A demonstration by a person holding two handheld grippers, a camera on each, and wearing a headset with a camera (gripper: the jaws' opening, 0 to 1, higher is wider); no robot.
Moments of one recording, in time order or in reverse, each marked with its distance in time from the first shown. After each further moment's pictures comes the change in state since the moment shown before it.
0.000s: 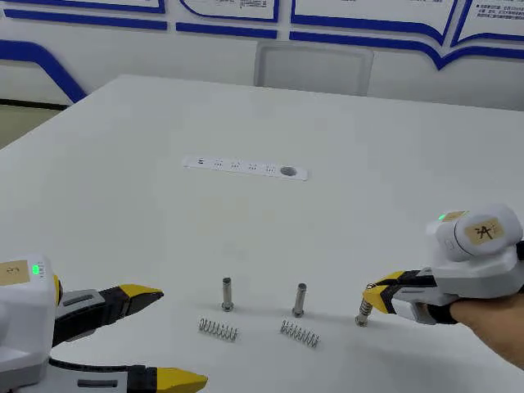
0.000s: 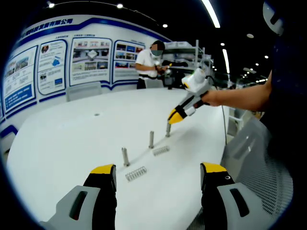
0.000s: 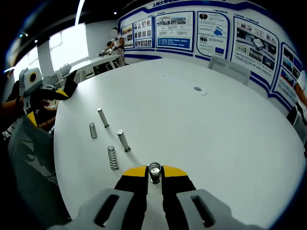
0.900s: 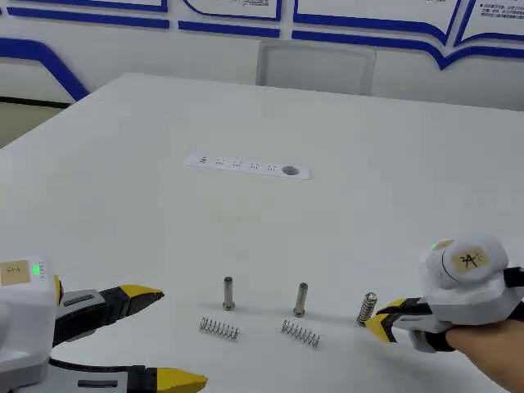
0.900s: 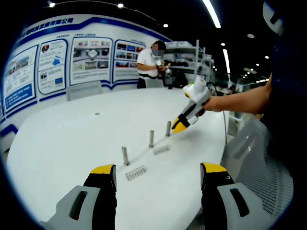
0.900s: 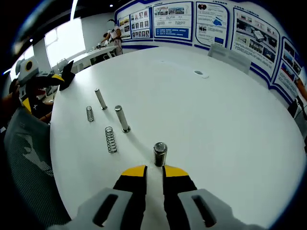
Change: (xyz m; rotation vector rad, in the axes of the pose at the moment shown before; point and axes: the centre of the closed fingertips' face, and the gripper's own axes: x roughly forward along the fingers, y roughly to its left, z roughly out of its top) left arm 0.000 -0.001 -0.001 -0.004 0.002 0.000; right arm 0.007 0.012 -0.040 0.016 0.090 0.001
